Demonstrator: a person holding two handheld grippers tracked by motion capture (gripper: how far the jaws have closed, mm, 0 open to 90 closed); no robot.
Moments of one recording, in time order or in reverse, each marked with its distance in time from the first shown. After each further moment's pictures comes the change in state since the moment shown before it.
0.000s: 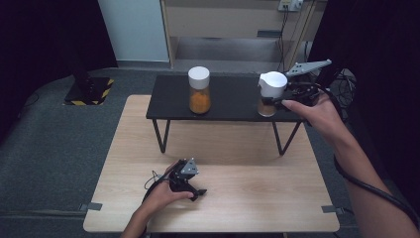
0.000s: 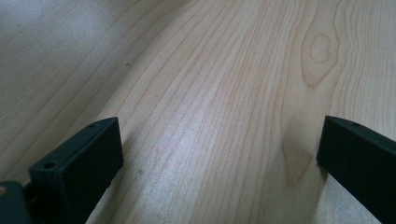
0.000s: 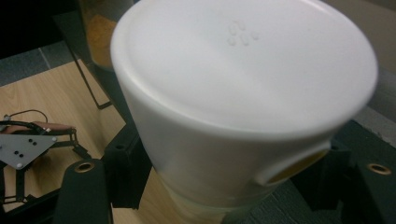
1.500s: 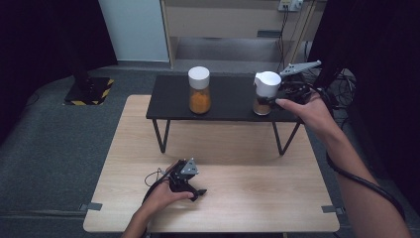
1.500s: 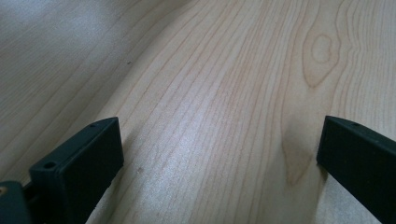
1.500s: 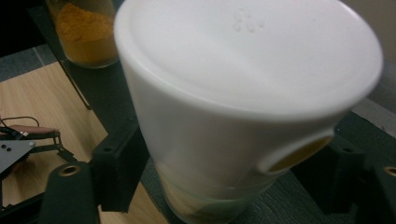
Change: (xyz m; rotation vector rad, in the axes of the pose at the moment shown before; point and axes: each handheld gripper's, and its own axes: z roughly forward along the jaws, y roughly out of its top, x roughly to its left) left arm -0.002 0.000 -0.001 0.003 0.008 -0.003; right arm -0.012 -0.005 0.025 0.013 -0.002 0.022
